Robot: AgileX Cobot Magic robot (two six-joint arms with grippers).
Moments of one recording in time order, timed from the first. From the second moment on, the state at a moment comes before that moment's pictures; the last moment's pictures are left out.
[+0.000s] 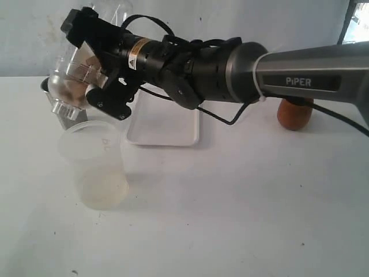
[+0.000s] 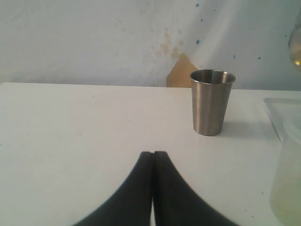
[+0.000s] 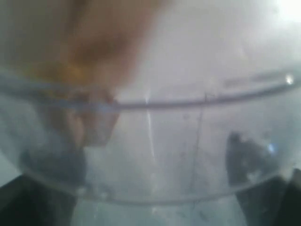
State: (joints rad) left arm 0.08 0.00 -0.01 0.04 0.21 -0.04; right arm 0.76 2.03 -1.54 -0.29 -0.33 -1.98
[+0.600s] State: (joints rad) left arm 0.08 0.00 -0.01 0.04 0.21 -0.04; right arm 0.61 2.03 -1.54 -0.19 -0.40 -0.21
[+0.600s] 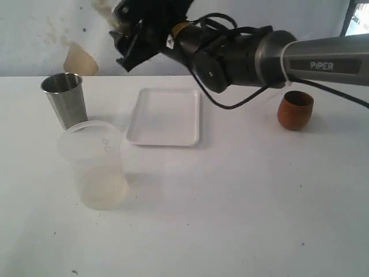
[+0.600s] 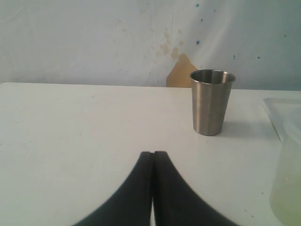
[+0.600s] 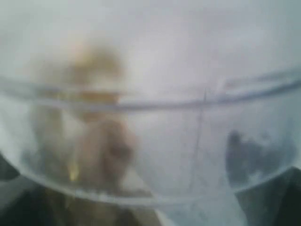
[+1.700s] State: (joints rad) left arm 0.08 0.00 -0.01 0.04 0.21 -0.04; right arm 0.37 2.07 -1.54 -0.72 -0.49 0.90
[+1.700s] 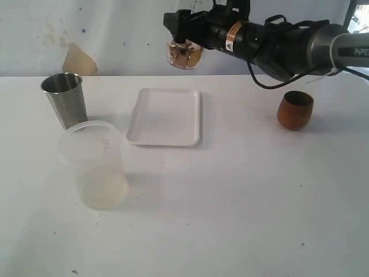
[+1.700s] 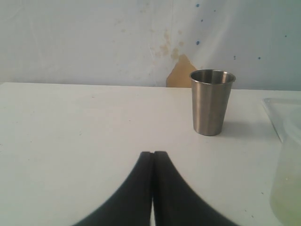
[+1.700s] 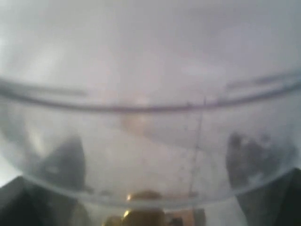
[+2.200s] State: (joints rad) left arm 0.08 0.00 -0.01 0.04 0.21 -0.04; right arm 0.26 2.11 -1.53 -0.94 -0.23 0.89
